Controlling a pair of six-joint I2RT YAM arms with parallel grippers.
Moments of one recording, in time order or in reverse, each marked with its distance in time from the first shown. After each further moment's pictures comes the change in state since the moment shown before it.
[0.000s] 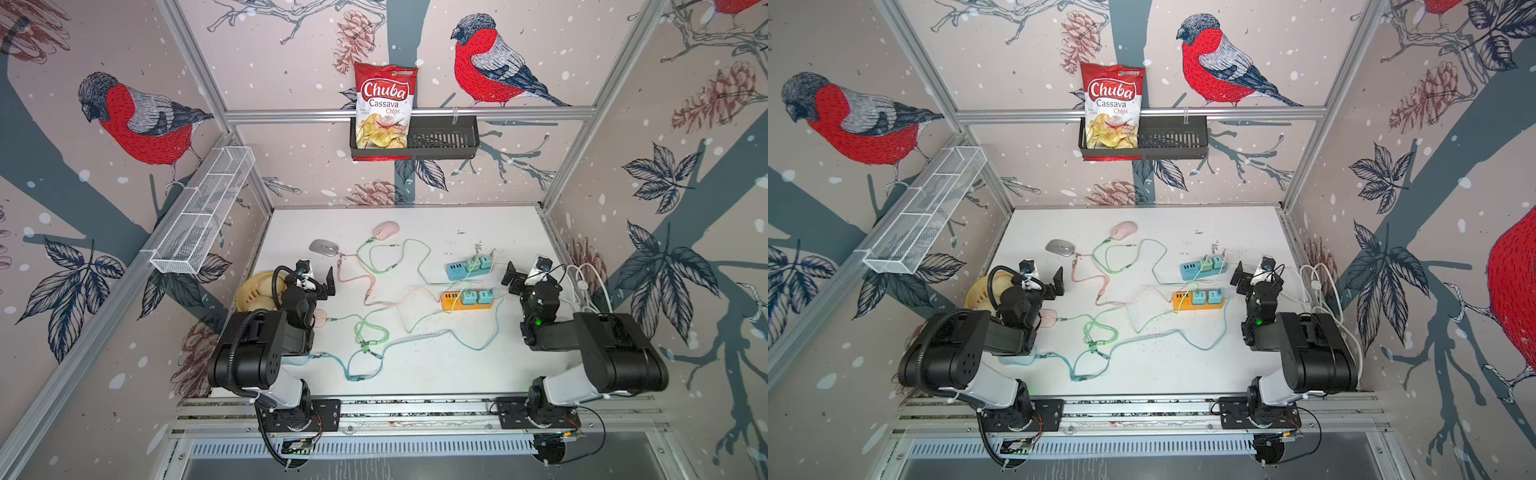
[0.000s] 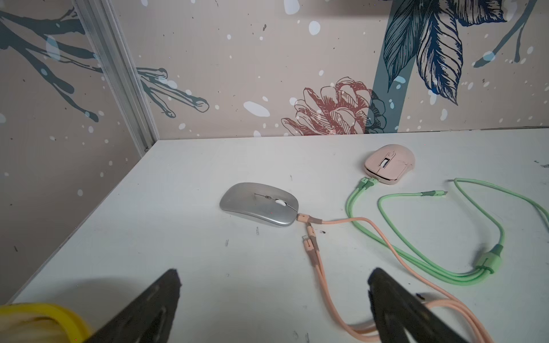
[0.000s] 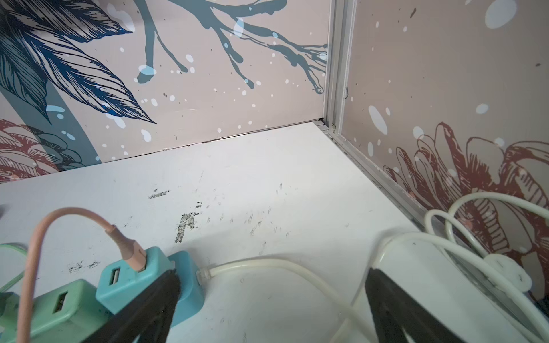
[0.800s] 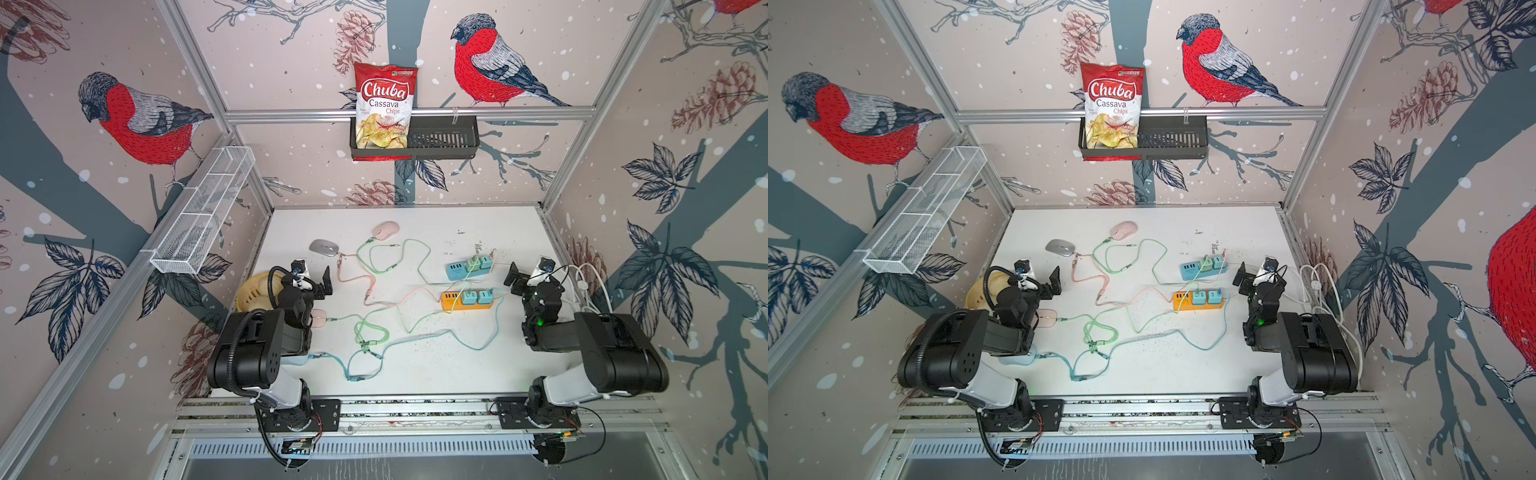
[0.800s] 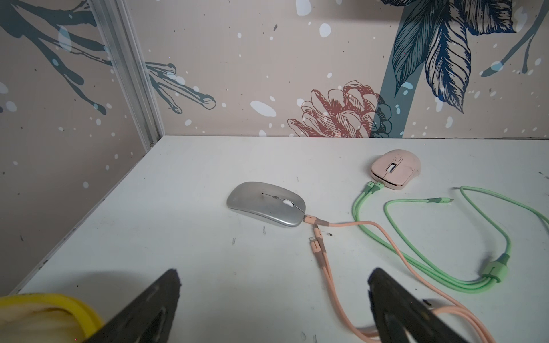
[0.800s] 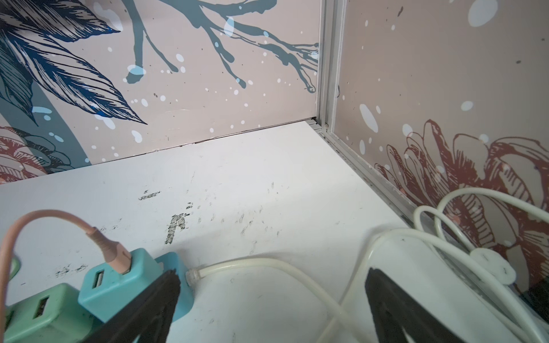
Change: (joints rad) left arm 0.040 0.001 0.001 0.000 0.030 -0.037; right arm -0.027 0.000 -0.002 0.000 -0.009 0.002
